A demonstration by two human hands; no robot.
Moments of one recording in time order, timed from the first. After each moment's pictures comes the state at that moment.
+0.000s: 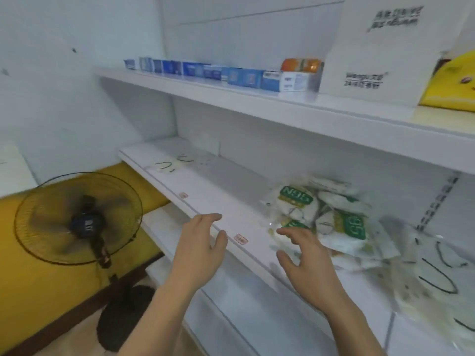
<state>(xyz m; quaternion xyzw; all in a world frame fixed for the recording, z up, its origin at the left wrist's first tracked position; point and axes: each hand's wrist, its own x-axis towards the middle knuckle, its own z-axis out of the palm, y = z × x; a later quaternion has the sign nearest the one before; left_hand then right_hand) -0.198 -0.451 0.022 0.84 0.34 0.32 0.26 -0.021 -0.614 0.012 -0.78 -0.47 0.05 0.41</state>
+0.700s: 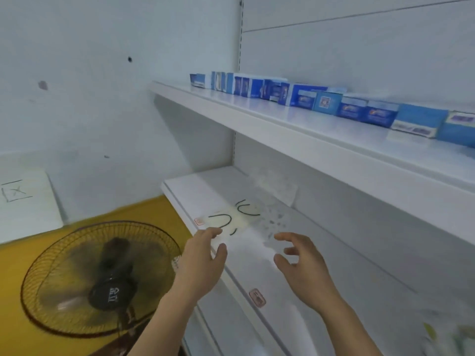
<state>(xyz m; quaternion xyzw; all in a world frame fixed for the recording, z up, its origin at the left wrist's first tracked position) -0.185 -0.074 0.010 0.79 0.45 0.31 0.28 0.015 -0.195 0.014 -0.74 -0.49 0.16 0.44</state>
